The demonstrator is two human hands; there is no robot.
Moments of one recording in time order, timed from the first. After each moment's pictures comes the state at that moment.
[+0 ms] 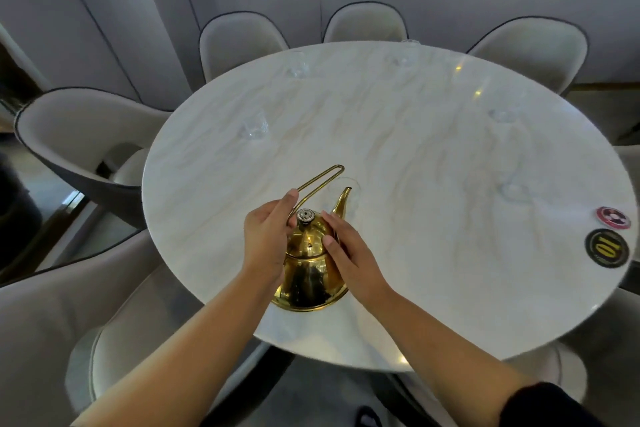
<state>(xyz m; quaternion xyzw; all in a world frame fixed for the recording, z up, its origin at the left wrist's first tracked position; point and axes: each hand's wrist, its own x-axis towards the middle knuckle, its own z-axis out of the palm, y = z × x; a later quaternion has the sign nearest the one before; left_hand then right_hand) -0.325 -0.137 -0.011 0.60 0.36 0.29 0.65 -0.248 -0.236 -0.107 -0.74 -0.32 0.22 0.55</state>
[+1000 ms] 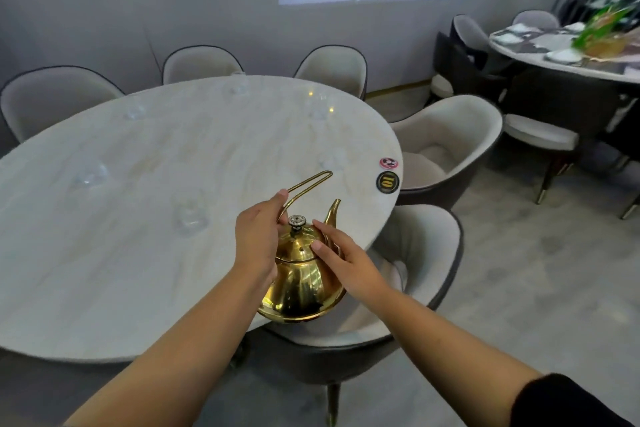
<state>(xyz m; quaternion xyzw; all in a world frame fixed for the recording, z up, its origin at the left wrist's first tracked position) -0.321 -0.367 0.015 0.62 0.24 0.15 0.73 -0.295 -0.500 -0.067 -0.77 -0.13 0.15 0.61</state>
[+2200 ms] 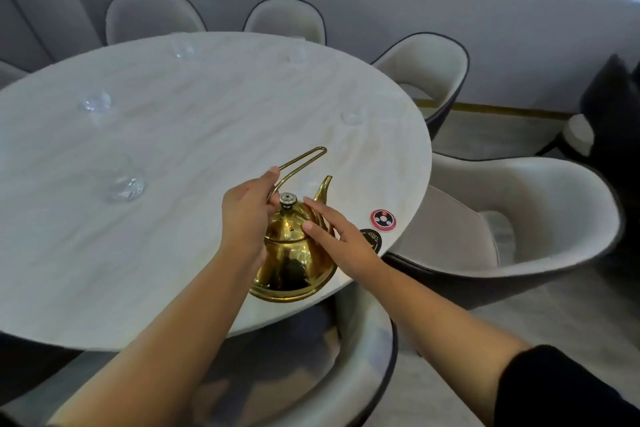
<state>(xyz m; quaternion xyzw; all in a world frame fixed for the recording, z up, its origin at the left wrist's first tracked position) -0.061 -0.523 0.003 0.53 0.40 0.32 0.68 0.034 -0.624 -0.076 -0.72 -0.33 0.32 0.52</state>
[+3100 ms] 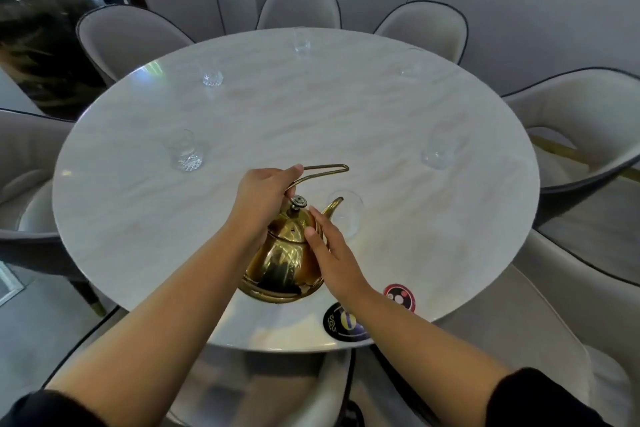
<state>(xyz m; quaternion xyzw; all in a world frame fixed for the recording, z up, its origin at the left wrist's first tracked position) 0.048 -0.495 0.009 0.57 0.53 0.35 0.52 0.144 -0.570 -0.100 -0.60 -0.42 0.46 0.49</state>
